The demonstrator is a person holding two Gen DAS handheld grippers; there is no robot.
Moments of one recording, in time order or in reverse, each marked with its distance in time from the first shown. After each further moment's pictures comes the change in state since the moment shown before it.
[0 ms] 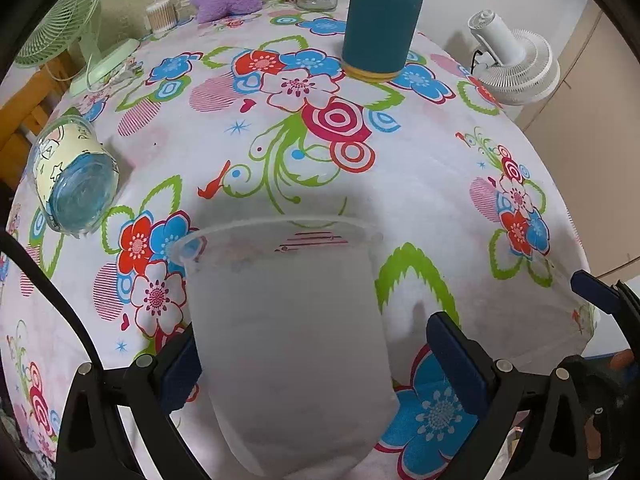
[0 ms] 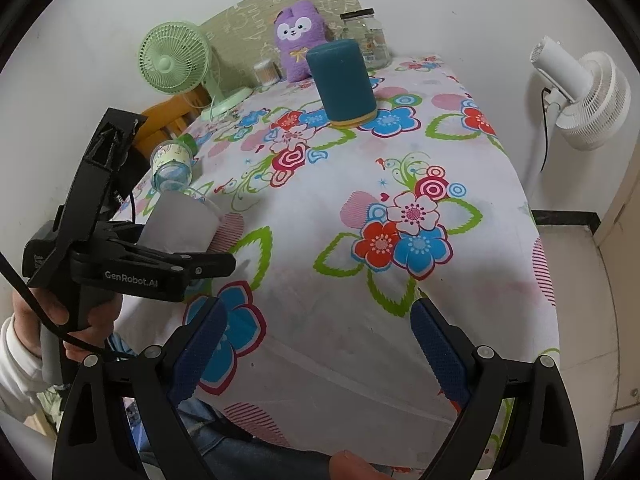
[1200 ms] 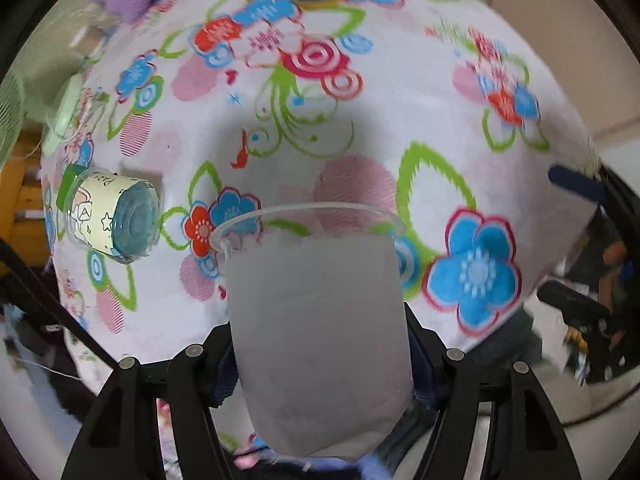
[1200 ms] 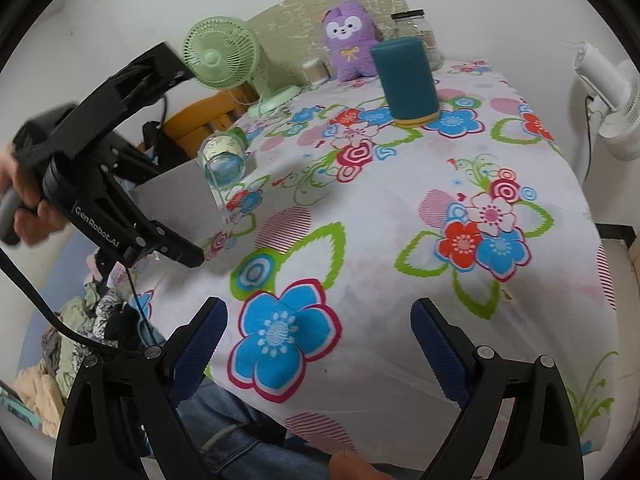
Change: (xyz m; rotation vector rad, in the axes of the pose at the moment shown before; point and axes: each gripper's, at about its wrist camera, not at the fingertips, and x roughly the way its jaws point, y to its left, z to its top) left arm -0.031 -0.006 0.025 0.377 0.438 0.133; right arm 0.014 0.034 -0.007 -0.052 -0.017 0.151
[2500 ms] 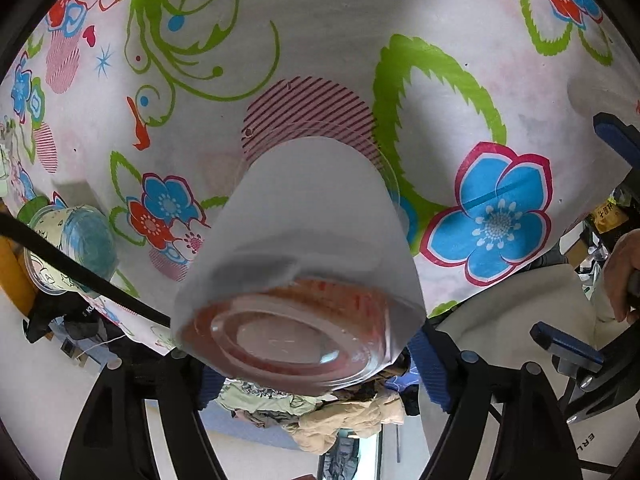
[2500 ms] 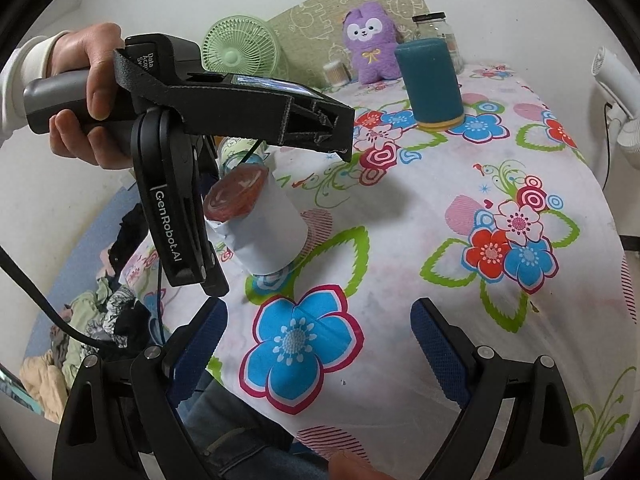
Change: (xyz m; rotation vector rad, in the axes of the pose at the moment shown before) left arm 0.060 -0.039 0.060 0.183 0.587 0.063; right arm 0.007 0.004 -0.002 -0.029 -0.018 0.059
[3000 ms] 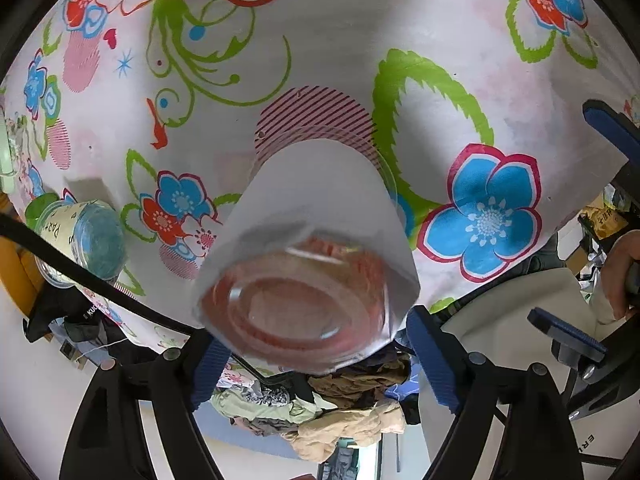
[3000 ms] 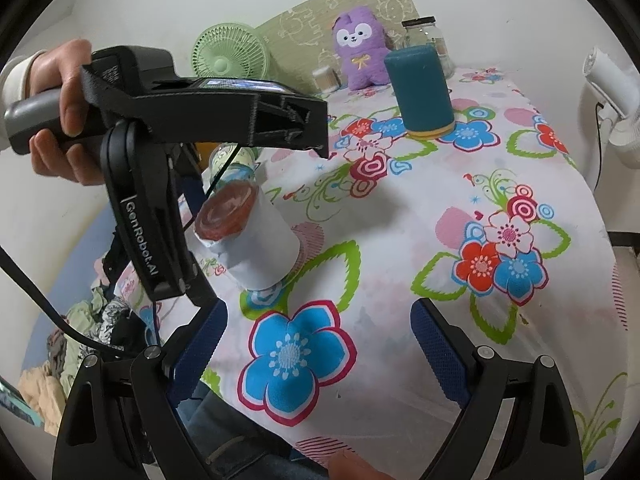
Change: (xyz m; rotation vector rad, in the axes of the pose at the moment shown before) left arm -0.007 0.006 -0.009 -0.011 -0.051 0.001; right arm -0.003 -0.002 0.010 0.024 -0.017 -0.028
